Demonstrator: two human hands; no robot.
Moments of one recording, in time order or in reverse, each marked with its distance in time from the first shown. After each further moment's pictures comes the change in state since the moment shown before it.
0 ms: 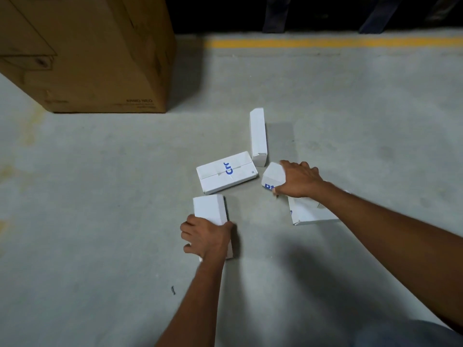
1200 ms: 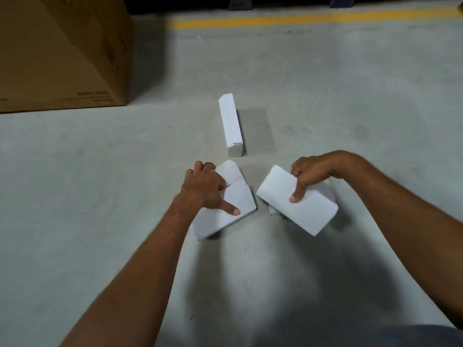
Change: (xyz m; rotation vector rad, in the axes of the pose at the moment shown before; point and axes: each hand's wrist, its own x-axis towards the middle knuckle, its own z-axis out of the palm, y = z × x) left_hand 0.033 0.104 -0.022 0.834 -0.369 1.036; right_hand -0.025 0.080 -0.047 0.070 -0.493 -0.037
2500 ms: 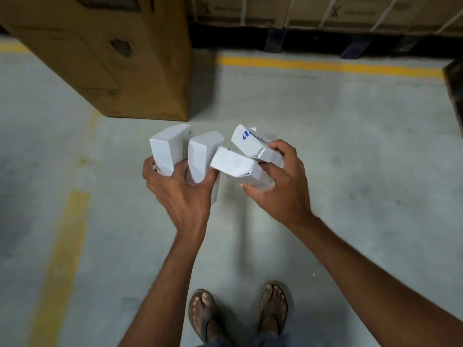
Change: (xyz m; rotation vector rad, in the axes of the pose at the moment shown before) left_hand -0.314 0.027 -0.231 -0.898 1.032 -0.713; right_hand -0.325 -0.194 -0.019 0.248 1.348 -0.635
